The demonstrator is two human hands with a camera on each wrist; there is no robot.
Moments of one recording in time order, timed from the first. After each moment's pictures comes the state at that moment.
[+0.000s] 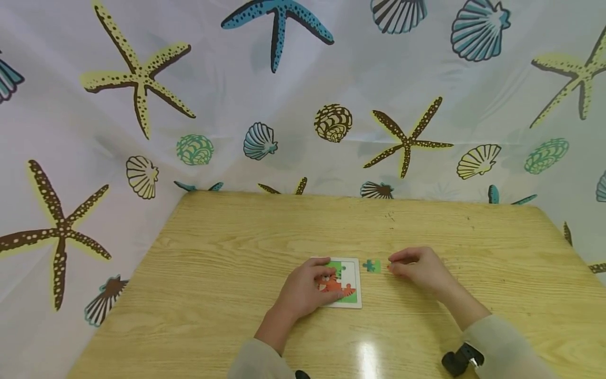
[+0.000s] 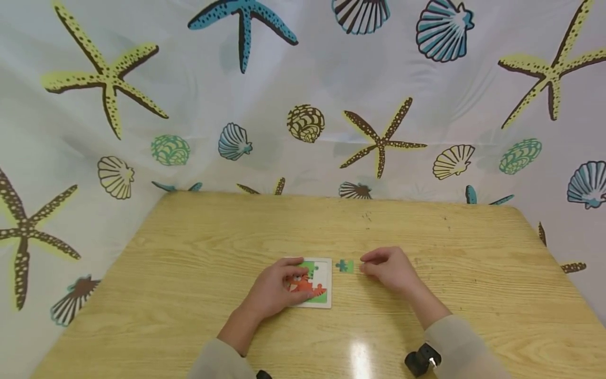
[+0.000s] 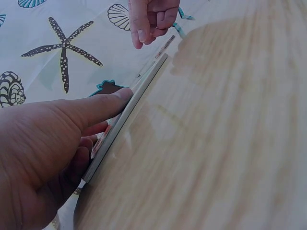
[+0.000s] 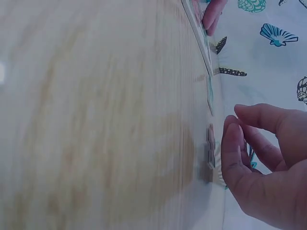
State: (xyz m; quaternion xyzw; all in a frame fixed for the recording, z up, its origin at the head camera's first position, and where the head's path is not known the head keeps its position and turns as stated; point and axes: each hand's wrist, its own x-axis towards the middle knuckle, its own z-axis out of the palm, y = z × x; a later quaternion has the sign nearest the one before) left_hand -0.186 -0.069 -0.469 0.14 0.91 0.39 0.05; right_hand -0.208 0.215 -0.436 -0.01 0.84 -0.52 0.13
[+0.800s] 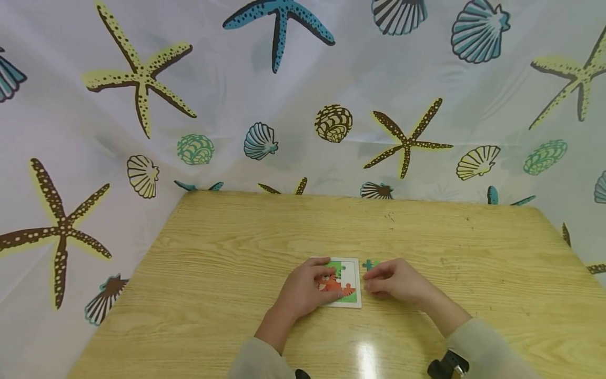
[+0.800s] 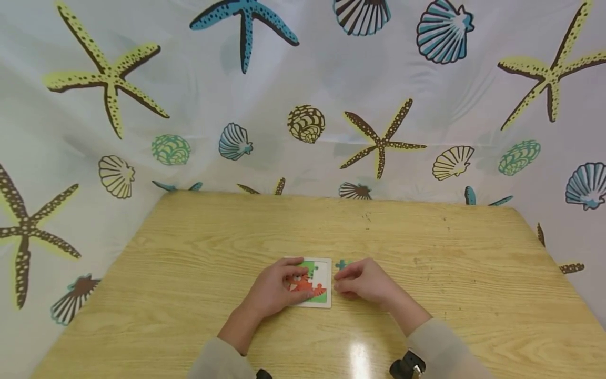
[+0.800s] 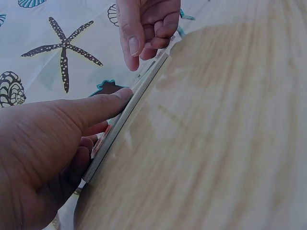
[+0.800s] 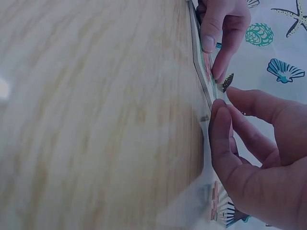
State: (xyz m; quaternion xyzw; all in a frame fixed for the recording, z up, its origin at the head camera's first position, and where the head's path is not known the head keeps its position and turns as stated) left_hand -0.189 -0.070 -0.471 0.15 0.91 0.39 0.05; right_hand -0.194 0.178 -0.437 -0.07 0.80 -0.55 0.24
